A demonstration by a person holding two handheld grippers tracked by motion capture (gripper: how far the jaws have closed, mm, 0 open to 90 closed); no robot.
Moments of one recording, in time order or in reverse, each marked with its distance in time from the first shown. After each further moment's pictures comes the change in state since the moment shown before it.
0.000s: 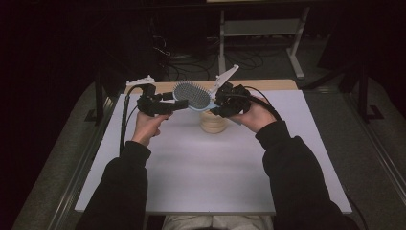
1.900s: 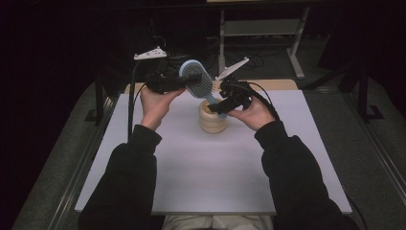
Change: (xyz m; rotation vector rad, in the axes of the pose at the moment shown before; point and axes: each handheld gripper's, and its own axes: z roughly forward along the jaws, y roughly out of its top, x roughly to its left) left arm -0.054 0.074 0.012 -0.036 0.025 0.170; right arm -0.022 -0.006 0.002 -0.089 0.010 0.257
